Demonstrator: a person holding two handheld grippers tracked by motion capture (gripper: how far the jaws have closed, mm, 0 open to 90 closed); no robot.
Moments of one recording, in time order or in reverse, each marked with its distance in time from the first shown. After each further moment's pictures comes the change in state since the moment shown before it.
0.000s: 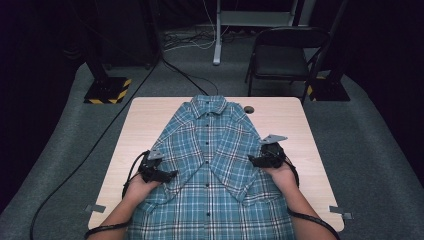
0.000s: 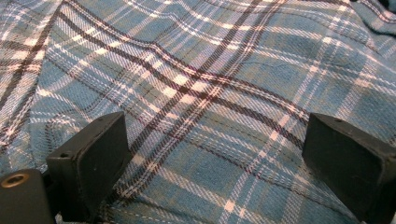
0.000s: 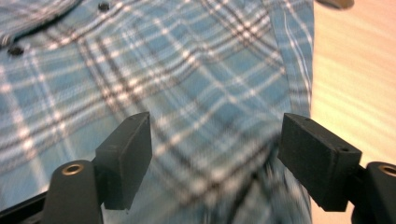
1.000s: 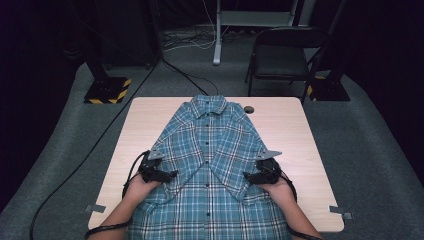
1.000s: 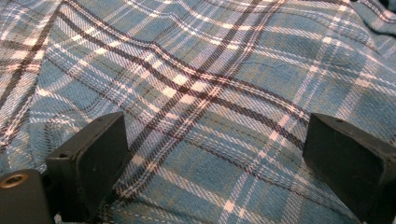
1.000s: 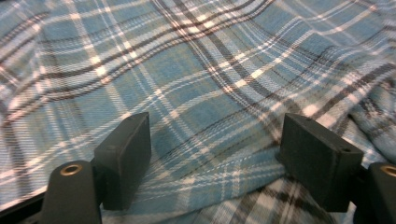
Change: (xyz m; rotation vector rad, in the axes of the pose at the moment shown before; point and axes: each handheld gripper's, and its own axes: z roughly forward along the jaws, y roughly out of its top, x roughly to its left) left arm 0.000 0.000 0.000 0.005 -0.002 0.002; right arm 0.036 -0.036 -0.007 0.067 0.084 -0.019
